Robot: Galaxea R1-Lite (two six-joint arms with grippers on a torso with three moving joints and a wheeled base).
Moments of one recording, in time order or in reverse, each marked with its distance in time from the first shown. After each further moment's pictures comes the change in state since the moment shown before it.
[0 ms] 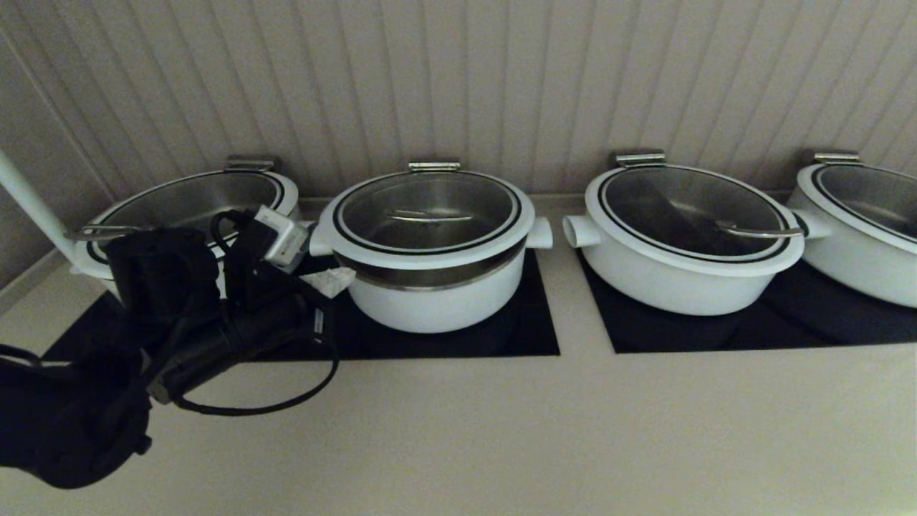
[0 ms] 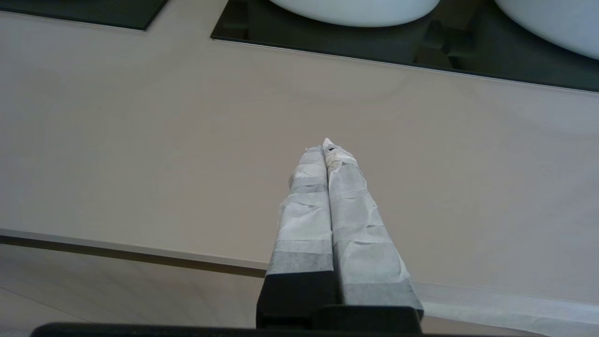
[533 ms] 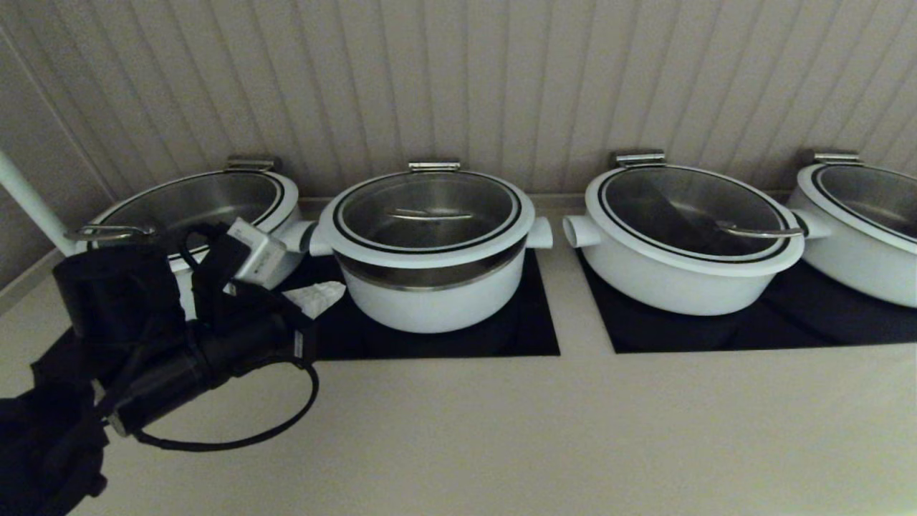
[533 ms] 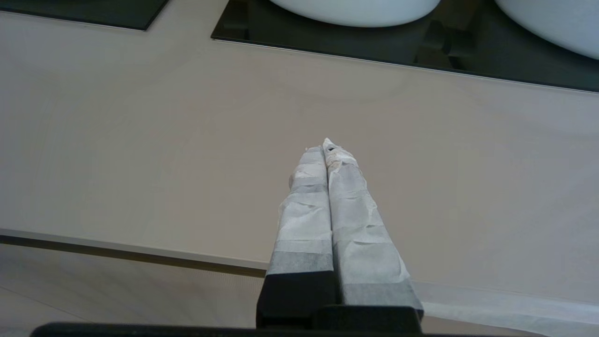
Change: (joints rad) left arm 0.000 -0.094 0.097 0.002 -0.034 0.000; right arm 0.000 0.000 0.000 0.000 0.000 0.000
